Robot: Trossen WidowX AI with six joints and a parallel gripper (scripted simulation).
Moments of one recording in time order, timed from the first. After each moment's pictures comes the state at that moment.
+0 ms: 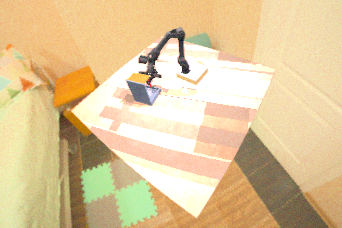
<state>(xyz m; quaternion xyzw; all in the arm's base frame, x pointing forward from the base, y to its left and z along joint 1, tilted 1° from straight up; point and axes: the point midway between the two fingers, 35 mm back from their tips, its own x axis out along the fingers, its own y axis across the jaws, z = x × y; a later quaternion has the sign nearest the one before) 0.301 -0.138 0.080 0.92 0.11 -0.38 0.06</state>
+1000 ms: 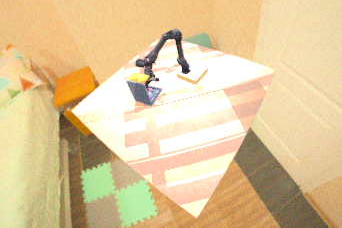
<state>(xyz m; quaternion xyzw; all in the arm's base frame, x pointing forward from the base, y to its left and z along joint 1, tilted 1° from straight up) 0.341 -0.130 0.080 0.92 0.12 -0.38 0.06</state>
